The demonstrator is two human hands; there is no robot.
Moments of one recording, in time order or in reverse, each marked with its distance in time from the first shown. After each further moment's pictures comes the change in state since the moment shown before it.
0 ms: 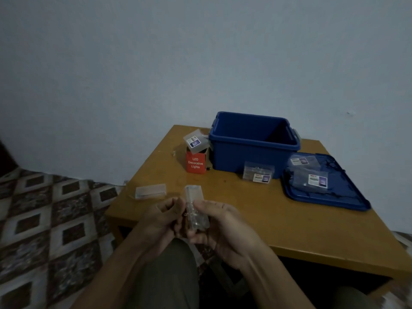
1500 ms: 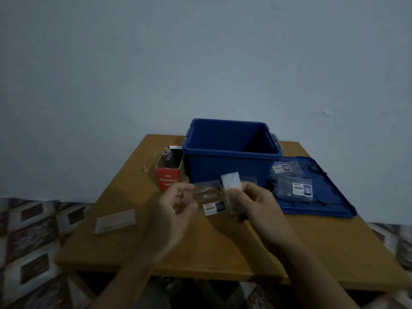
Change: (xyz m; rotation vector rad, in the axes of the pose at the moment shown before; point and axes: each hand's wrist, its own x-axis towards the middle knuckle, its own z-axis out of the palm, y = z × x) left_hand 0.076 0.004 0.052 0.712 0.168 0.378; right_hand 0.005 -0.060 -0.096 -0.645 0.495 -0.323
